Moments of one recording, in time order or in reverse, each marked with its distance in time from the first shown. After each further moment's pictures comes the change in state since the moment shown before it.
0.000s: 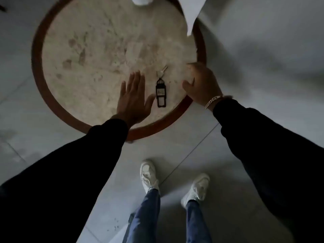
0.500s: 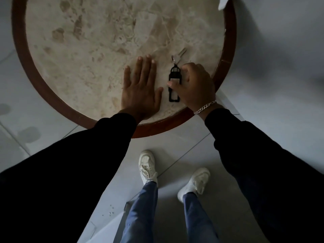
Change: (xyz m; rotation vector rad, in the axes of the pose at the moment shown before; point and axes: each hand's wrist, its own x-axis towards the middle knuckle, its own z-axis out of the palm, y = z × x) left_hand 0.018 -0.024 0.046 0.195 0.116 -0.008; right_hand 0.014 -0.013 0.085 -0.002 0.046 0.070
